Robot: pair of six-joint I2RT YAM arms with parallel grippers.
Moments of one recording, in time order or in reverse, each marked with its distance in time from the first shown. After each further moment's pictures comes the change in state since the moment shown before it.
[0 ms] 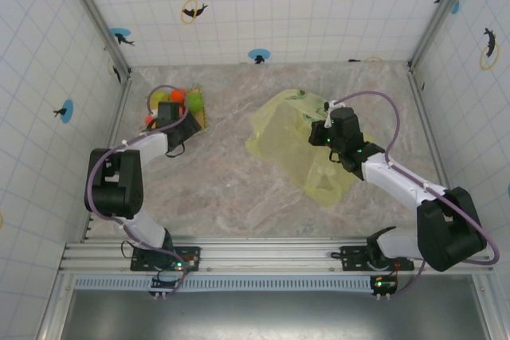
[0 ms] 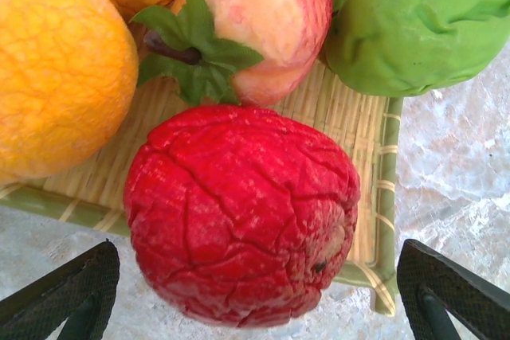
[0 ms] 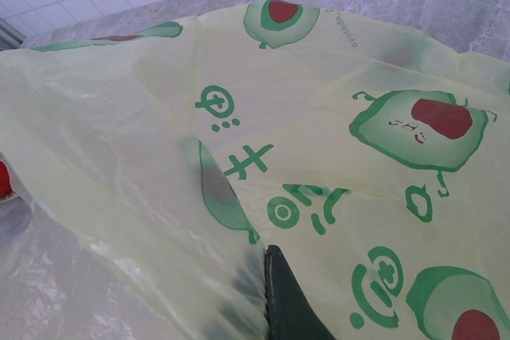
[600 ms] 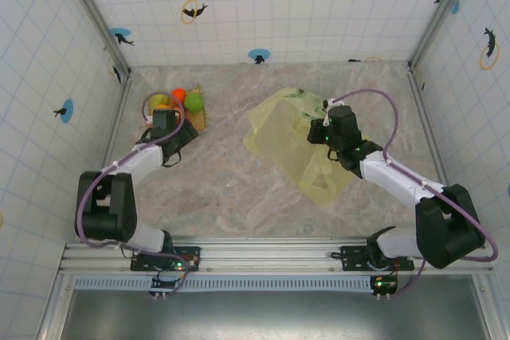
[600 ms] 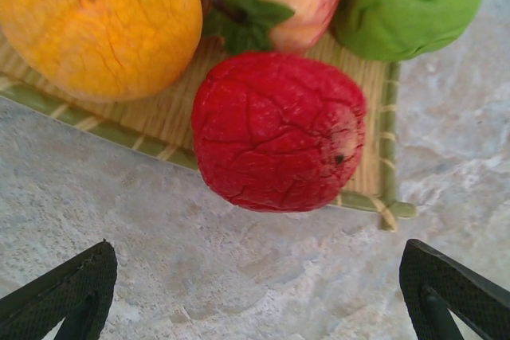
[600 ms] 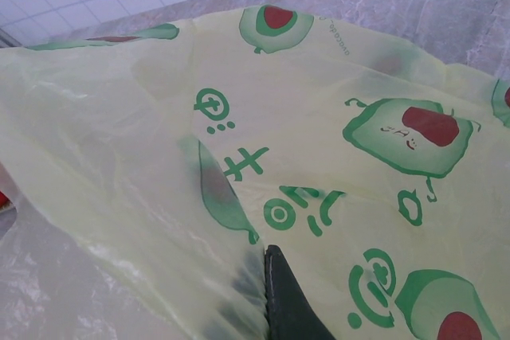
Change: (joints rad) left arm -0.004 -0.180 -0.121 -0.046 -0.021 0.009; right arm 0.008 0.021 0.017 0.000 0.023 0.007
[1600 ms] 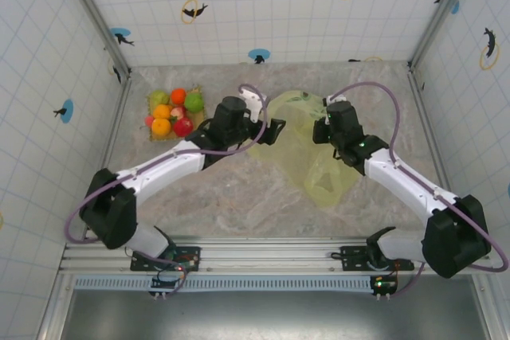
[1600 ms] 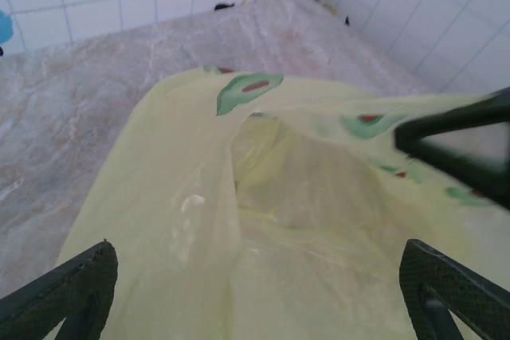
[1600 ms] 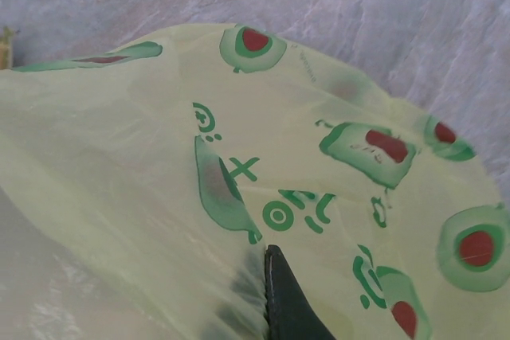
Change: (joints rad) left arm -0.621 -0.051 0.251 0.144 0.168 0.448; right arm 0.034 -0.058 0.104 -0.245 0.140 -0.090
